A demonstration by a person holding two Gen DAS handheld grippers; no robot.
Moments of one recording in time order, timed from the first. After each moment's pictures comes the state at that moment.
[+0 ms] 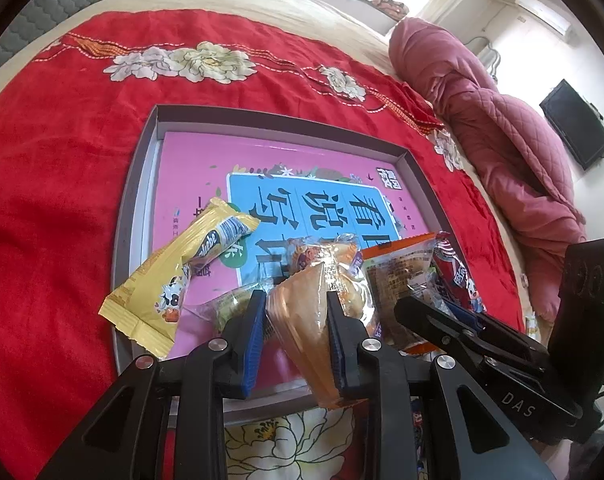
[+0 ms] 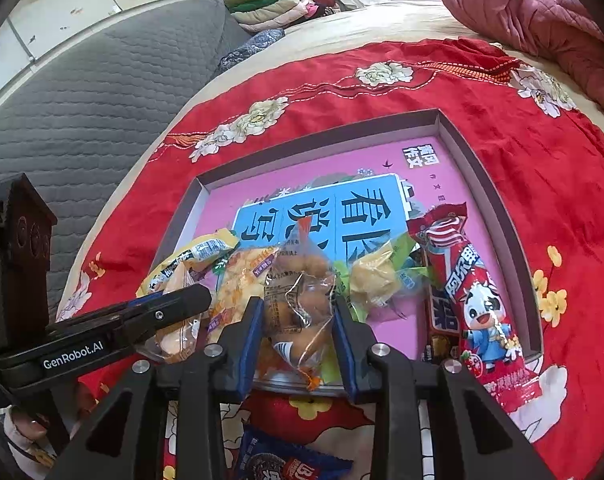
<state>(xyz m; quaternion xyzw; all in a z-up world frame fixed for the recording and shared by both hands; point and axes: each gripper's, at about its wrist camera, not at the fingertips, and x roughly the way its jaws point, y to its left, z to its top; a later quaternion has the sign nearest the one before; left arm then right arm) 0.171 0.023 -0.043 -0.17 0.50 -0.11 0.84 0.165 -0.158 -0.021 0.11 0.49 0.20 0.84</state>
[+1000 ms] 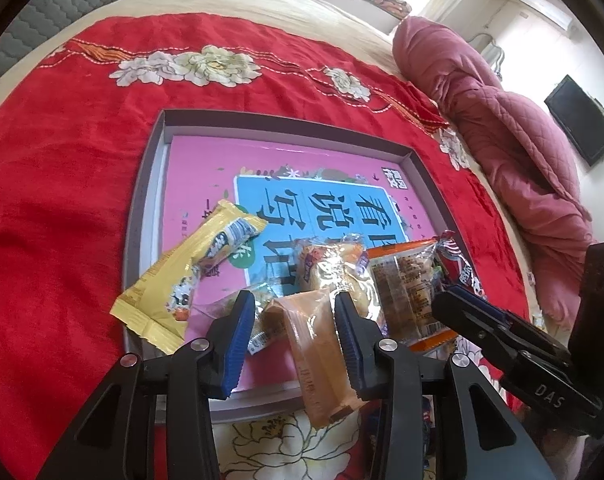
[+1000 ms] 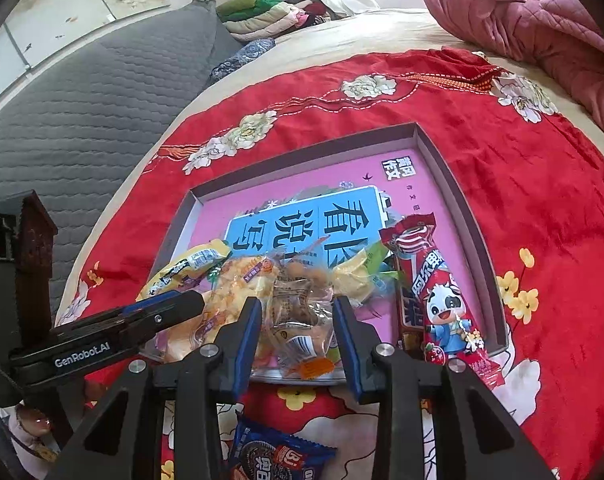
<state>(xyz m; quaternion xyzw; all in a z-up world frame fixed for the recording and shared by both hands) 0.169 0.026 -0.040 -0.16 0.50 -0.10 0.84 0.158 -0.171 -0.006 0.11 0.48 0.19 0.85</state>
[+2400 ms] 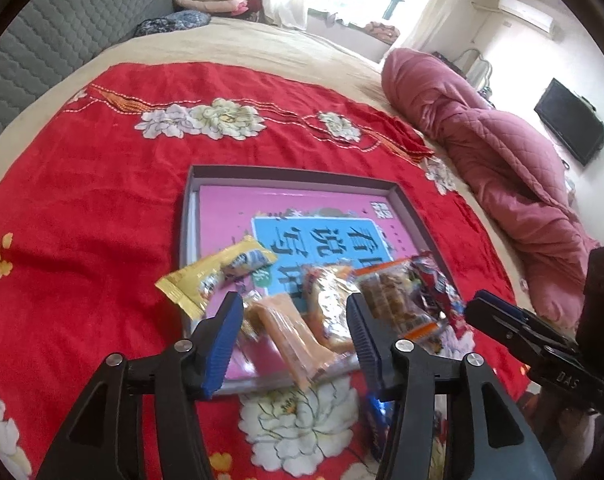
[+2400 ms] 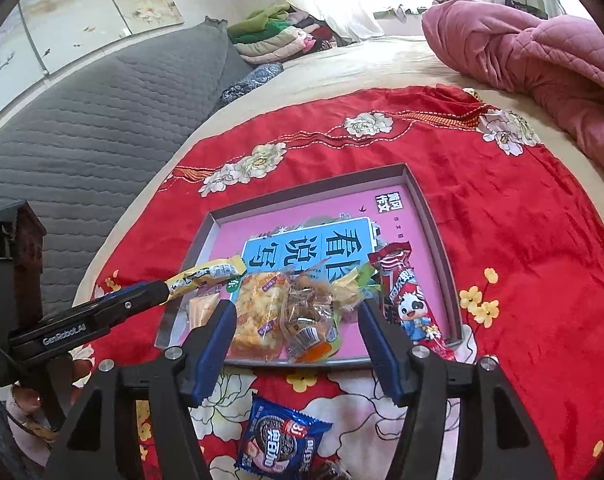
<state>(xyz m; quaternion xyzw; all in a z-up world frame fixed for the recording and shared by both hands) 0.133 0.041 0.012 -0.14 0.45 -0.10 0.88 0.130 -0.188 0.038 0.11 0.44 0.19 0.87</state>
